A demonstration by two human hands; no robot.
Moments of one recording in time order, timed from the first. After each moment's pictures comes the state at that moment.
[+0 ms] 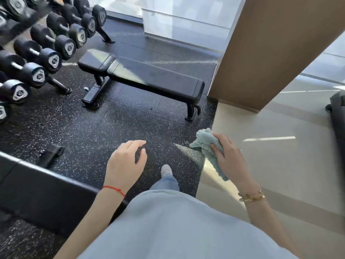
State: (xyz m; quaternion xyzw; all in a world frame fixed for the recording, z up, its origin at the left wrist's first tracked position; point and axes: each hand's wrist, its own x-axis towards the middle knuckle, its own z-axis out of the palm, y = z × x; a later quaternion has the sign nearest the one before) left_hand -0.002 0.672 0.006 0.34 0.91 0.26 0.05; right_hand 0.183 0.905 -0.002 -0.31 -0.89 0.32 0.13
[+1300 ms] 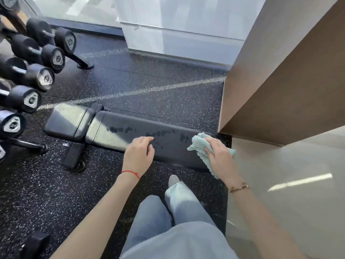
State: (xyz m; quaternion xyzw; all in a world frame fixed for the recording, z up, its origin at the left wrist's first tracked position) left_hand -0.534 1.139 -0.099 0.41 0.88 0.19 0.11; right_hand -0.317 1.316 -0.106 -0.34 -0.87 0.34 0.12
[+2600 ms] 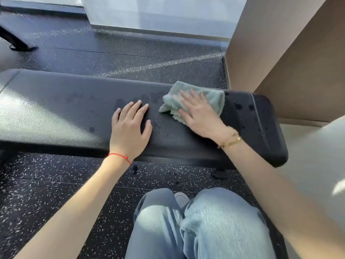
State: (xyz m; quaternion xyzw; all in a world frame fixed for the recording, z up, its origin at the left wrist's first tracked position) left_hand -0.636 1.198 -0.567 0.50 0.83 0.23 -0.05; right_hand -0.481 1.369 -0.539 -0.29 -0.95 0.12 0.02
